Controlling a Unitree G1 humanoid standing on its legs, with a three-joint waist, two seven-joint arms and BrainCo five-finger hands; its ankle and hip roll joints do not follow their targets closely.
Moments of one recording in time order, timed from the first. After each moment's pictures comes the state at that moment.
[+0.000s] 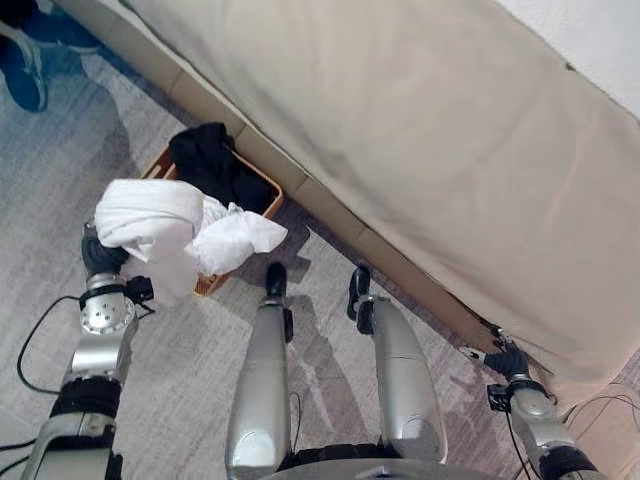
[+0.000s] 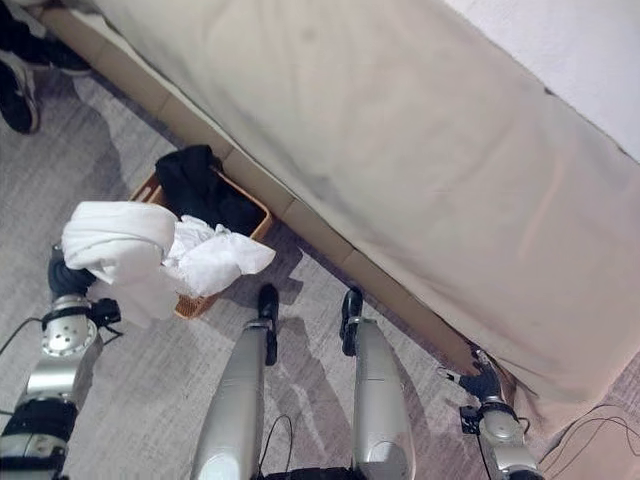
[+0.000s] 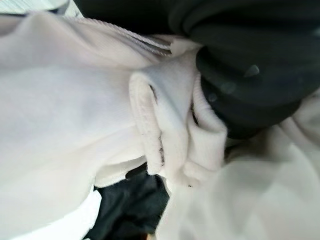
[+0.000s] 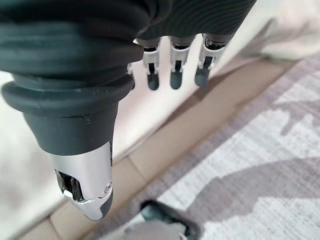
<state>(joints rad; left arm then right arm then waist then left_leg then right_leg) -0.26 0.66 0.08 0.55 -0.29 -0.26 0.38 -0.02 -0.43 0.08 0.82 0.19 -0.20 -0.14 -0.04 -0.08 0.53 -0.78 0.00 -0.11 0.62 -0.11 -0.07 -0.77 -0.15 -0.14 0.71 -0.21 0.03</state>
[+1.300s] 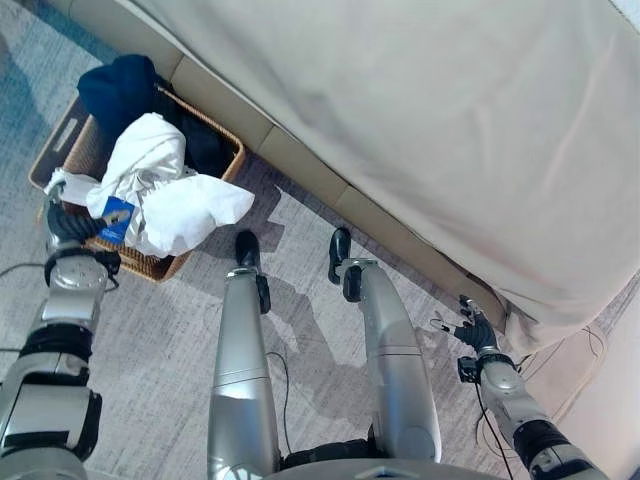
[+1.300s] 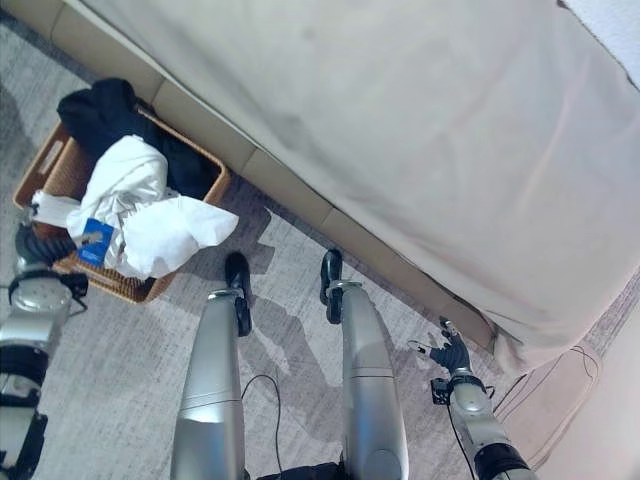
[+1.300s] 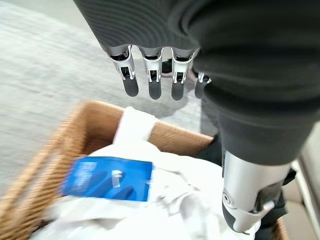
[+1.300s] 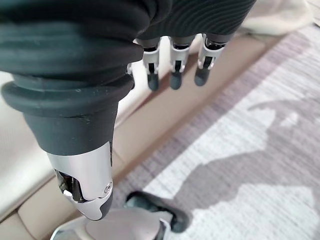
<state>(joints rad) -0.44 0.78 -0.03 0.87 -0.21 -0.09 0.37 -0.12 -0.39 0.21 0.81 0.27 -0.20 -0.18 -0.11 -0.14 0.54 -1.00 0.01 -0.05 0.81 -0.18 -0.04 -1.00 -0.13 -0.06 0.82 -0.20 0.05</state>
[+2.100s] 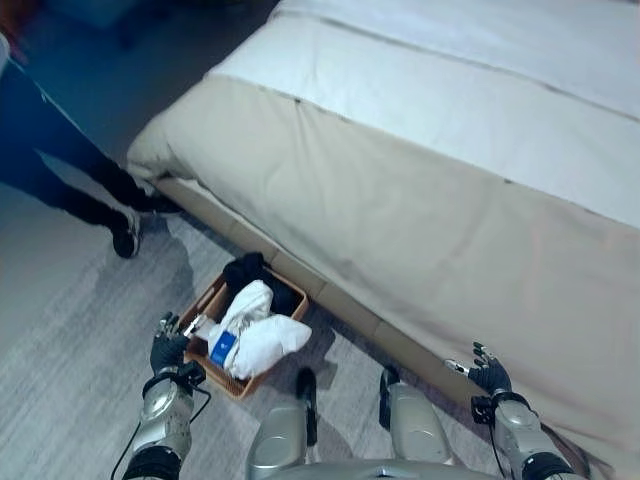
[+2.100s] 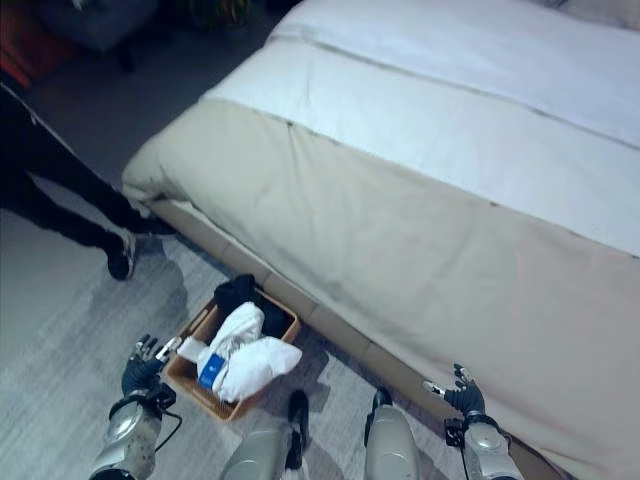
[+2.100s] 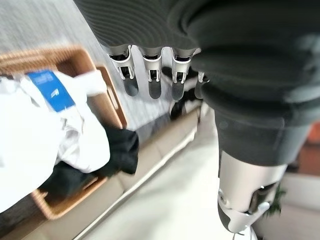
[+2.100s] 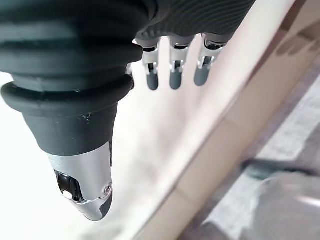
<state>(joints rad) 0.04 0.28 0.05 0.76 -0.59 -0.24 0.06 0.03 -0.36 0.08 0.94 0.25 -0.16 -0.05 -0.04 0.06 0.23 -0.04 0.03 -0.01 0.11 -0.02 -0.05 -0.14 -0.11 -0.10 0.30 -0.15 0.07</state>
